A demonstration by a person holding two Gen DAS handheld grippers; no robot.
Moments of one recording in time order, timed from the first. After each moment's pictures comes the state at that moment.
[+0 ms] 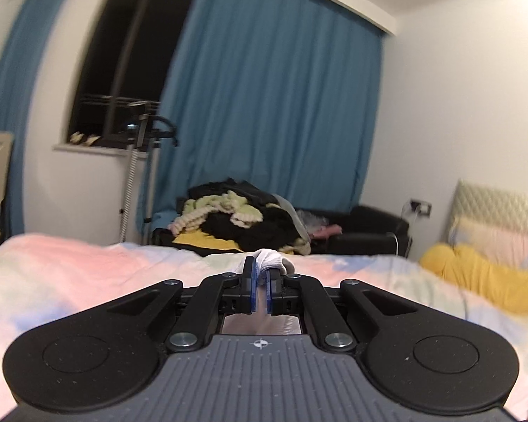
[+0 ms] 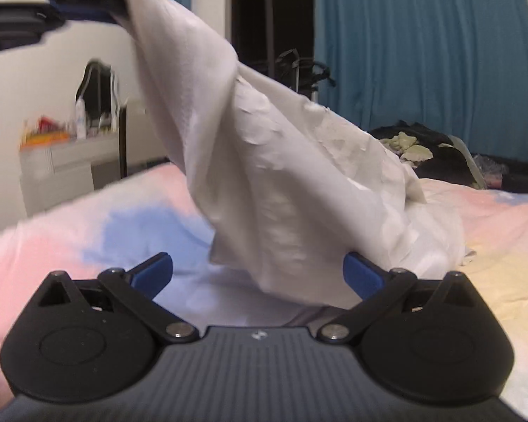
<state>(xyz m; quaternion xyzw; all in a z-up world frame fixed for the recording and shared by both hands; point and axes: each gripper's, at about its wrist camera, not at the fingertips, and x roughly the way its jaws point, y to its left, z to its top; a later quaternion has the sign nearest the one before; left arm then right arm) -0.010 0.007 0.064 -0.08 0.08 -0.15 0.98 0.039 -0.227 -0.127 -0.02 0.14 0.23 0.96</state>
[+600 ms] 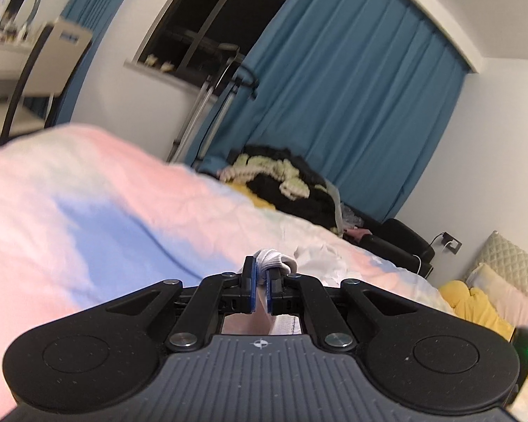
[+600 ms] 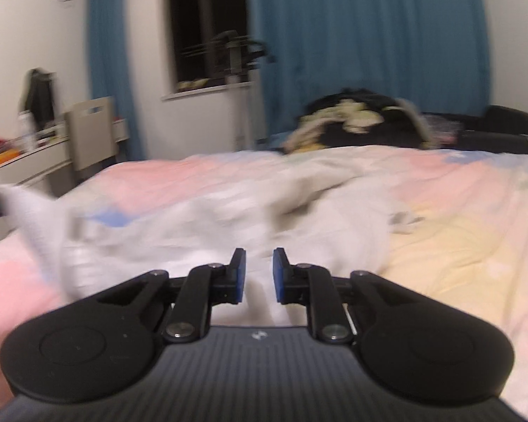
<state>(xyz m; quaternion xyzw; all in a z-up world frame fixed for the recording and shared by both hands) -0.004 0.101 -0.002 -0.23 0.16 -0.09 0.96 0.045 -0.254 -0.117 0.03 0.19 0.18 0.97</state>
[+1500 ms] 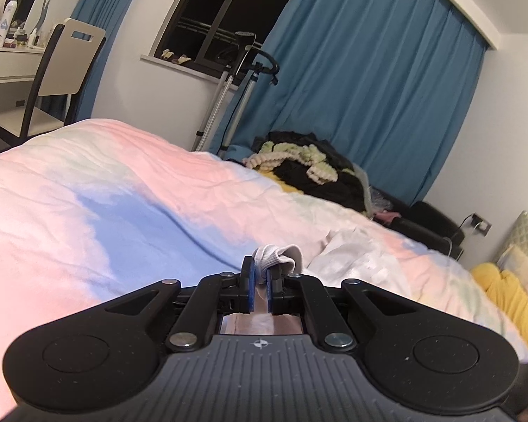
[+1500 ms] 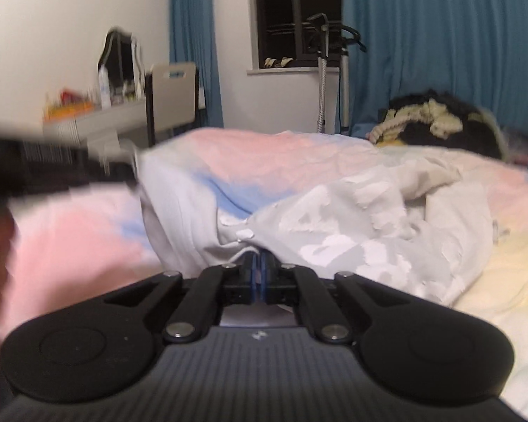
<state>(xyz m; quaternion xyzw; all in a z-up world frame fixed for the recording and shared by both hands) 0.016 0.086 -0.023 -0.18 0.19 -0.05 0.96 0.039 -0.210 -0.112 0.01 0.21 0.28 0.94</state>
